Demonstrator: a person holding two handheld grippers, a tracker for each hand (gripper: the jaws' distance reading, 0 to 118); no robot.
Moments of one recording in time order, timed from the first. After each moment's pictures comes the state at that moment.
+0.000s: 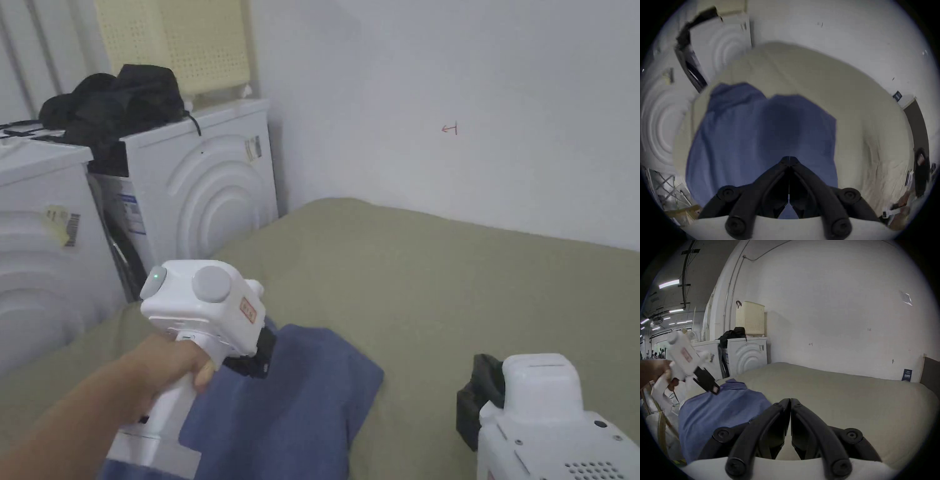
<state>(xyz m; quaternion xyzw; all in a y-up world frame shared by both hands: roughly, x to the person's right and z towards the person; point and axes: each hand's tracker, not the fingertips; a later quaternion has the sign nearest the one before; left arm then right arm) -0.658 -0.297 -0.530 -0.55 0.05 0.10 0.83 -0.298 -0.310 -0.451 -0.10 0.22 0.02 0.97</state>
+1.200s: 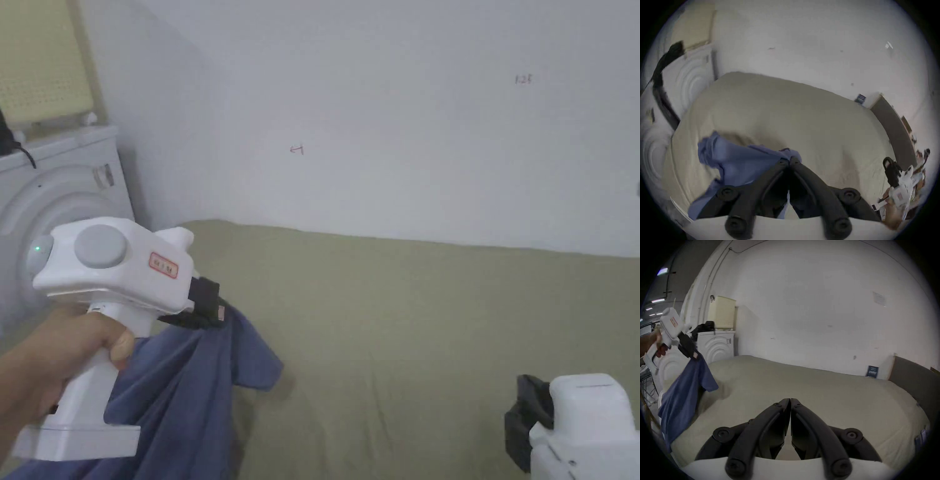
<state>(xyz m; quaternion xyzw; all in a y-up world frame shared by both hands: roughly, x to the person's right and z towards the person) -0.485 -0.171 -0.512 -0.41 -0.09 0.07 0.91 -0.081 -0.285 -0.399 -0.11 0.05 0.04 0.99</state>
